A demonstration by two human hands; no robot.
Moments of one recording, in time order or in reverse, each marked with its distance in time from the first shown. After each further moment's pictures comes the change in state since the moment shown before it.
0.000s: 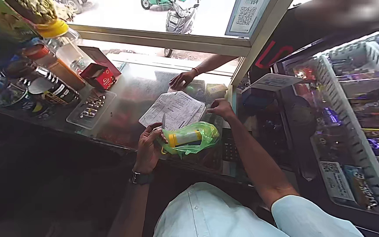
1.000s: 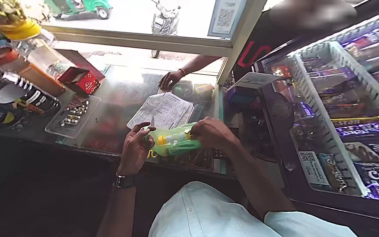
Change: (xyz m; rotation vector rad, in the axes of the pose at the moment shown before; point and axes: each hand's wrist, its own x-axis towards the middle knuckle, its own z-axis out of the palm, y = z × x) left_hand 0.013 0.012 0.005 0.035 -0.105 -0.055; right_hand -0.166 -0.124 -0.028 -0.640 -0.330 -0.331
